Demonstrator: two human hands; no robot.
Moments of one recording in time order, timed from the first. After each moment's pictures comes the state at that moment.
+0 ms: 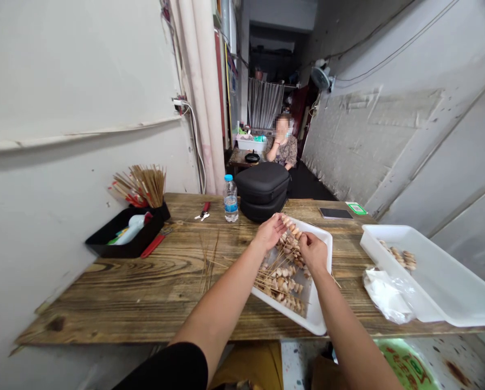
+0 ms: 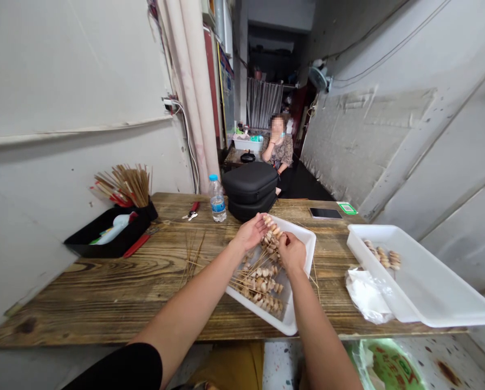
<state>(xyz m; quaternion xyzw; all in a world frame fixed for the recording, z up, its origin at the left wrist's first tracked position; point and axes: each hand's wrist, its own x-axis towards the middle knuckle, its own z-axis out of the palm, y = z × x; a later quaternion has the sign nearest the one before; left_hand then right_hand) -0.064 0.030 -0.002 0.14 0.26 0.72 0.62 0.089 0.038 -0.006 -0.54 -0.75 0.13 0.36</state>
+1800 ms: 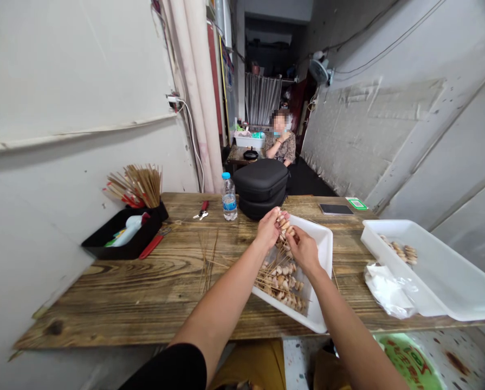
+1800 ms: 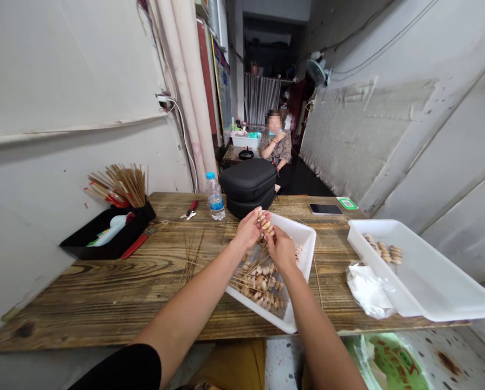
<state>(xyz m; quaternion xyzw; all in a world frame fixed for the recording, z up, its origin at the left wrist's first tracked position) -0.057 0.026 0.008 0.16 0.26 0.77 0.56 0.074 0.024 0.000 -0.42 -0.83 0.14 0.34</state>
